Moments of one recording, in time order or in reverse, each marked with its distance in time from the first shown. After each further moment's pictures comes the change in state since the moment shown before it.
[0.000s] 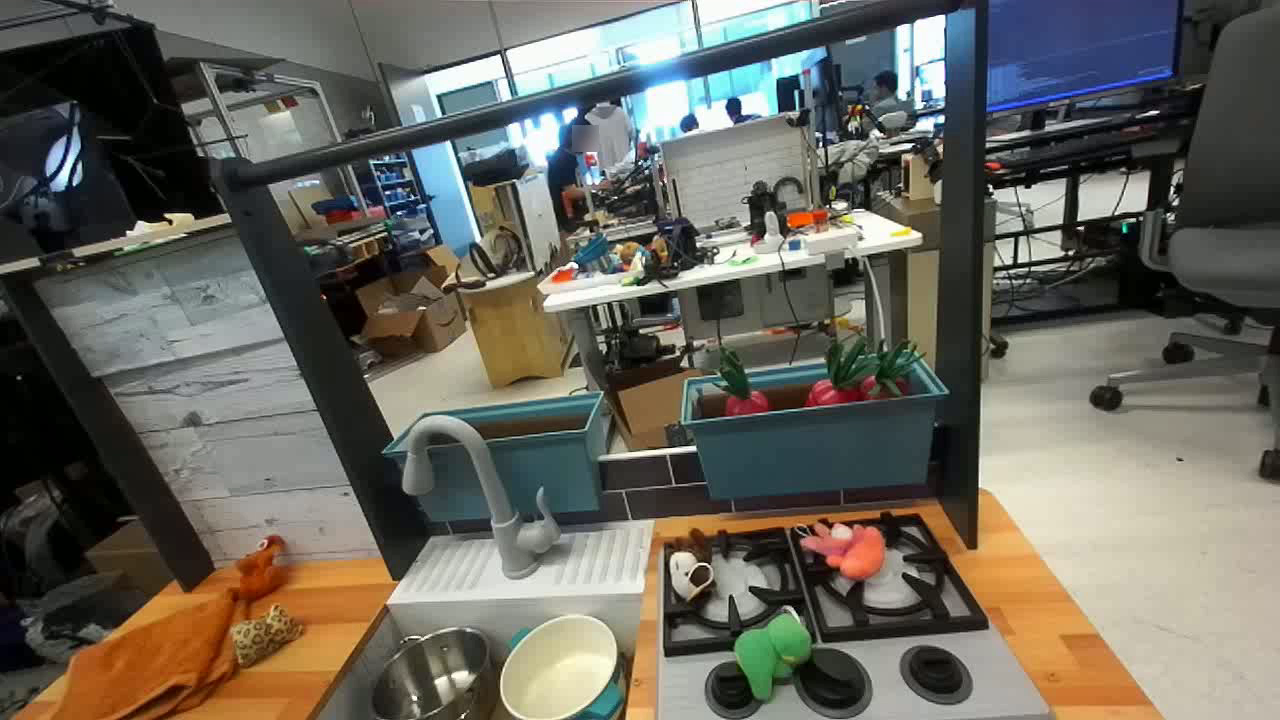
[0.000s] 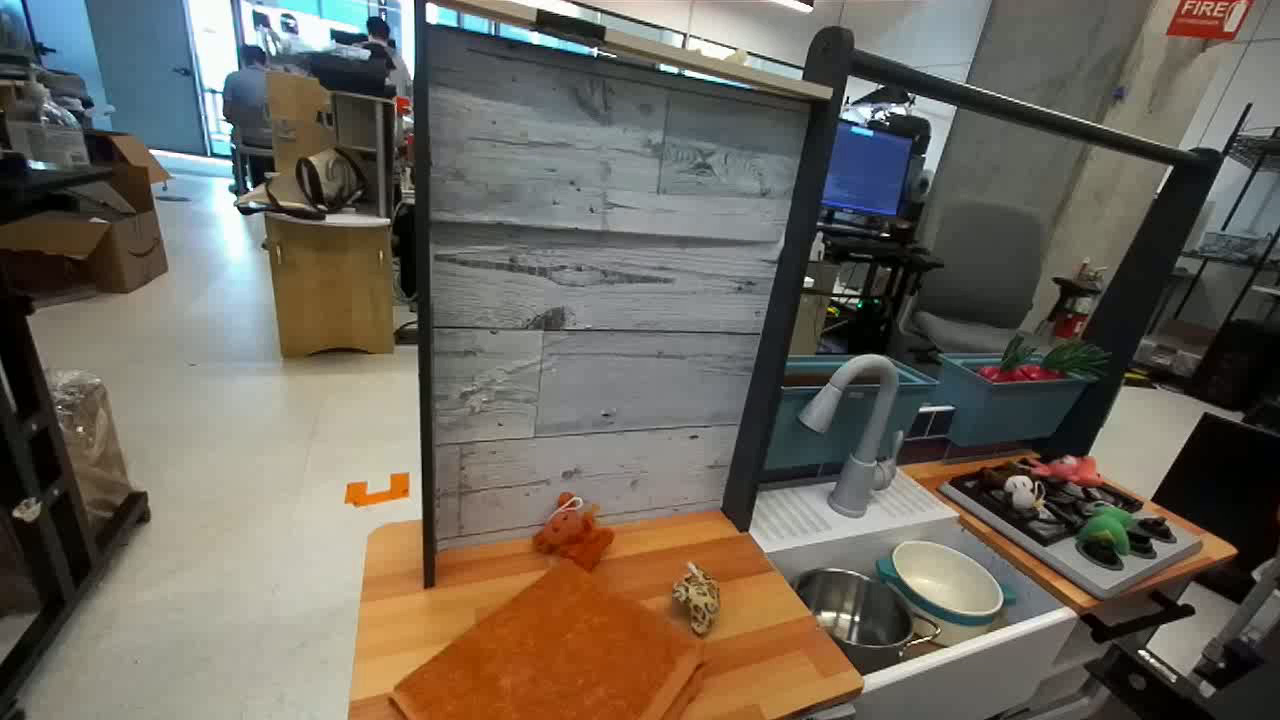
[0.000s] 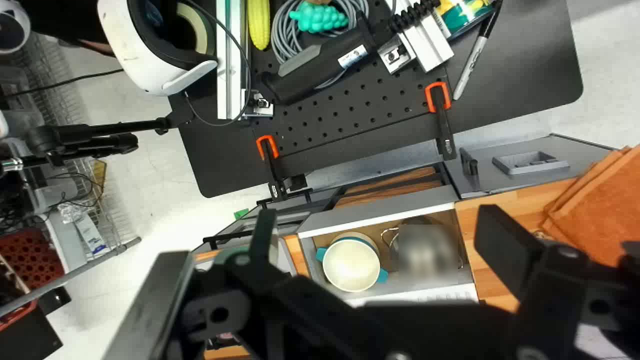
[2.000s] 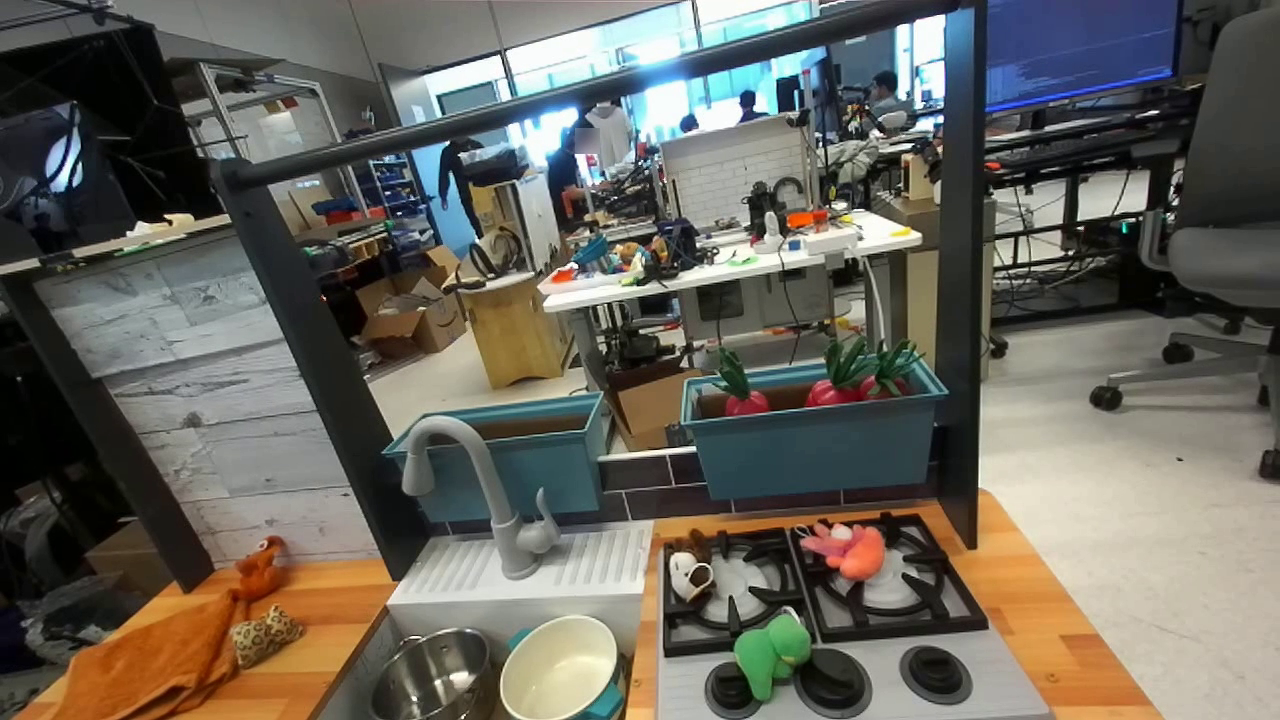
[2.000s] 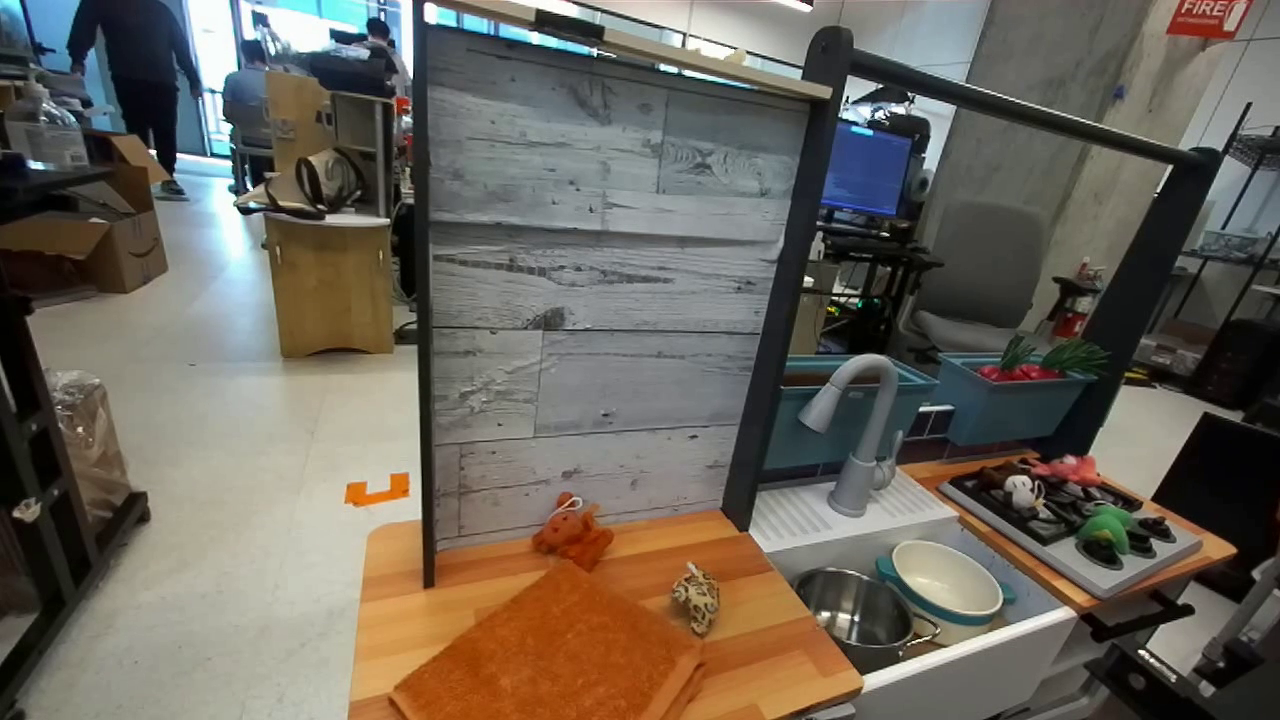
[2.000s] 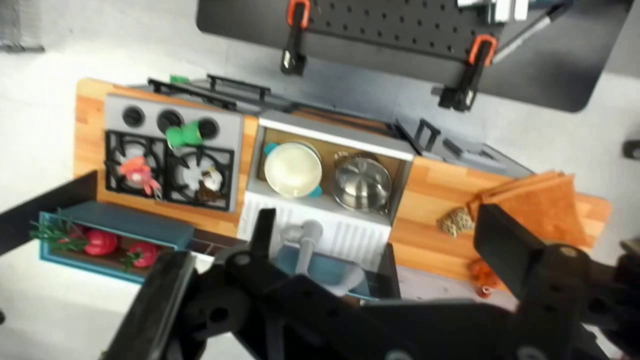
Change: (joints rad) arm 0.056 0.053 -0.273 0.051 -0.097 0.211 -0.666
